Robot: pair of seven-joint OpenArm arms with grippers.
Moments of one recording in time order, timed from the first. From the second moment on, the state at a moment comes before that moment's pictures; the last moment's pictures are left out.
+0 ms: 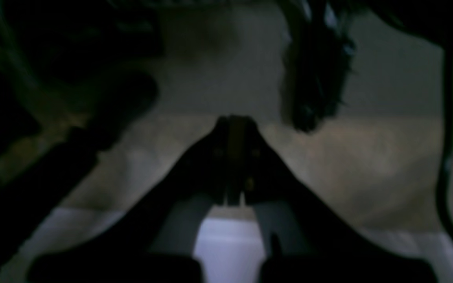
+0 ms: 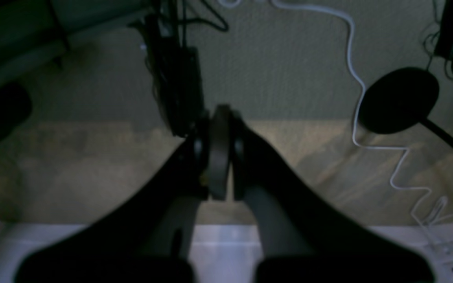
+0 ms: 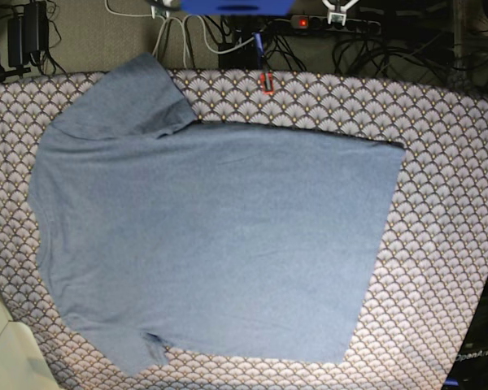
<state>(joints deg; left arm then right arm) 16.6 -5.1 3.9 23.1 -1.9 -0.4 -0.3 -18.4 -0.8 2.5 20.2 -0.9 -0.3 3.0</state>
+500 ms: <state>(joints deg) 43.6 -11.1 0.1 72.6 -5.4 -0.8 0.3 -45.5 2.2 2.8 63.6 -0.8 0.1 2.7</state>
